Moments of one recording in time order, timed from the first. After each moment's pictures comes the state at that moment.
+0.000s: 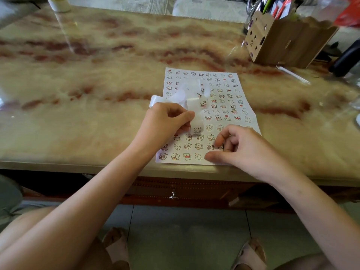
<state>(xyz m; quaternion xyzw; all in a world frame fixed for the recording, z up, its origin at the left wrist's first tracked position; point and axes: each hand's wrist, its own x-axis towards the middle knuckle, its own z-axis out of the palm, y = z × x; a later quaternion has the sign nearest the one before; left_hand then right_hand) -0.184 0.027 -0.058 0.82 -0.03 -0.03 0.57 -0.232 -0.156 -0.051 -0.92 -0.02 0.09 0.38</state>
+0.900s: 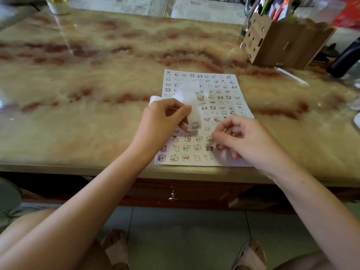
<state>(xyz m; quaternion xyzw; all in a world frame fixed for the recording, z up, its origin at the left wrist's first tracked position) -0.185 0.028 -0.056 0.81 -0.04 0.01 0.58 -0.225 -0.157 -0.046 -0.86 -0.01 0.04 0.51</state>
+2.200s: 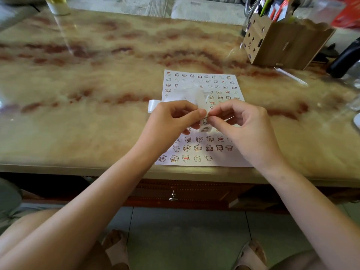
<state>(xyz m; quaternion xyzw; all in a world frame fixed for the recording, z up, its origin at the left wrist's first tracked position) -0.195 0.021 -0.046 0.77 -0.10 -0.04 0.63 -0.216 -0.146 -0.043 -0.85 -0.10 -0.14 0.50</state>
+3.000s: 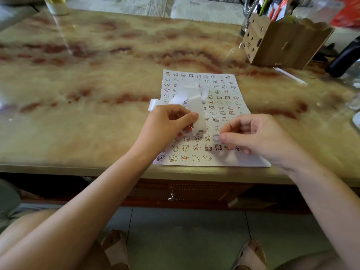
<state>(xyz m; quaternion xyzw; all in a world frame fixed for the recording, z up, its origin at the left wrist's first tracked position) -0.191 0.022 -0.055 0.79 -0.04 -0.05 0.61 -0.227 -0.169 -0.028 -0.83 -0.02 0.08 0.55</state>
